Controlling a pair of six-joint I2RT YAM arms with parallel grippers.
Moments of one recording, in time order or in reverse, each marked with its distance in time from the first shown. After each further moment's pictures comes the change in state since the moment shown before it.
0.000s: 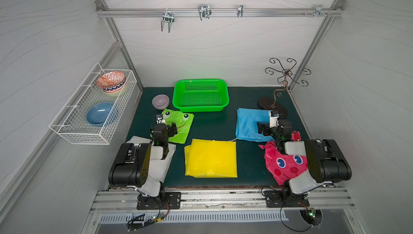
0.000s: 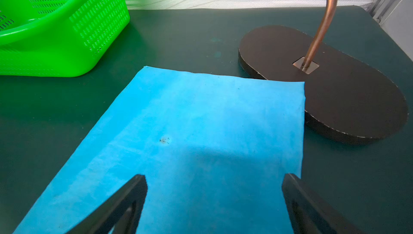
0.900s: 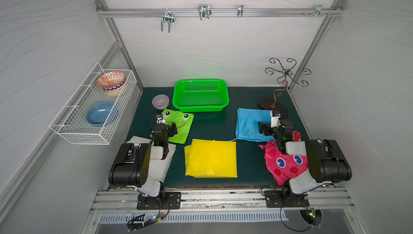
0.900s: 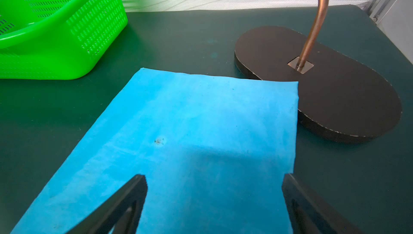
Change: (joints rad) left arm 0.000 0.000 0.000 0.000 0.000 0.000; right arm -0.019 0.000 0.000 0.002 -0.026 0.001
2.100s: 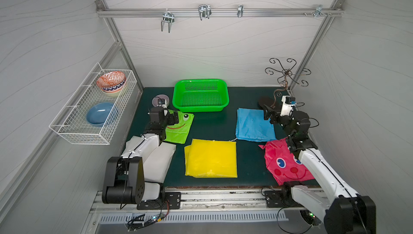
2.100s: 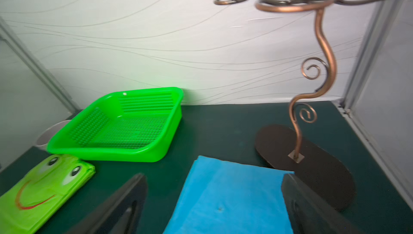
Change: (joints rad) left arm 0.000 -0.209 0.389 -0.692 0.217 0.058; right arm 0.097 -0.574 0.251 -0.522 0.027 0.192
